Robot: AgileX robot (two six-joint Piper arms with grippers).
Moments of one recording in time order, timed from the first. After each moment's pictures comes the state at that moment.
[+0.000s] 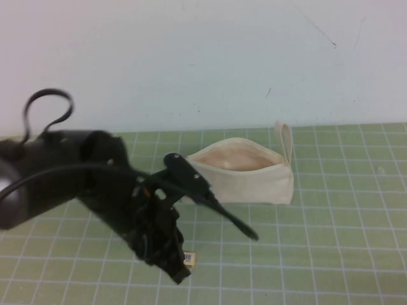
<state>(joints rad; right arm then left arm) -0.04 -0.01 0.03 -0.03 0.41 -0.11 -0.50 1.60 -1.09 -0.32 0.87 0.62</state>
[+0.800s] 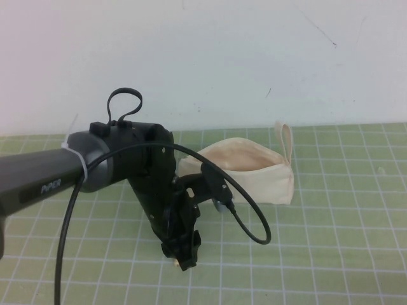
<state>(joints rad) -0.04 -0.01 0.03 -0.03 0.41 -0.11 -0.50 1.94 -1.36 -0.24 0.95 0.84</state>
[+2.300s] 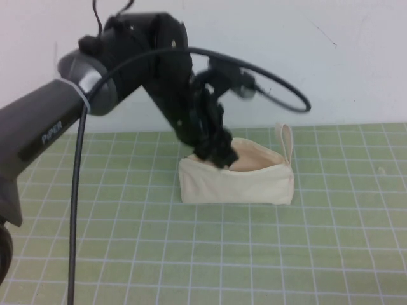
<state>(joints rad) -0.04 -0.01 0.03 -0.03 0.41 -0.11 -0.50 2.00 -1.90 -0.23 1.19 0.50</state>
